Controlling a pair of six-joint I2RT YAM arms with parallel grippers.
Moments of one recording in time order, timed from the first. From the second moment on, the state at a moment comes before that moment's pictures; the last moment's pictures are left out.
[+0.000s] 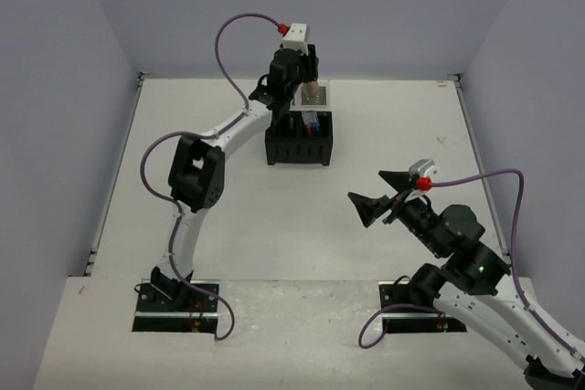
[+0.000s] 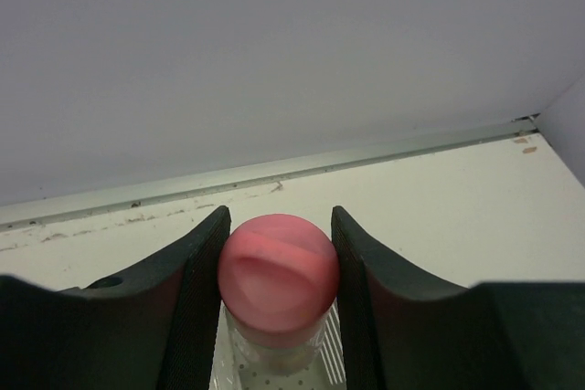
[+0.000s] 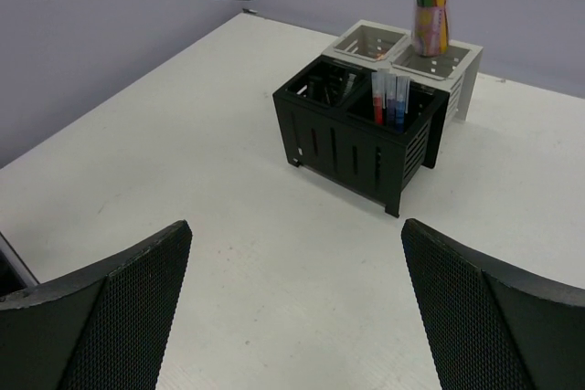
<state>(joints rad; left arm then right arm) -0.55 2.27 1.98 0.20 -0.21 -0.22 0.78 0.36 0.59 -0.22 0.11 0.14</state>
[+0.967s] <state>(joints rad) -0.71 1.84 1.85 -0.04 -0.37 -0.22 0.79 0.42 0.63 -0.31 0.39 0.21</state>
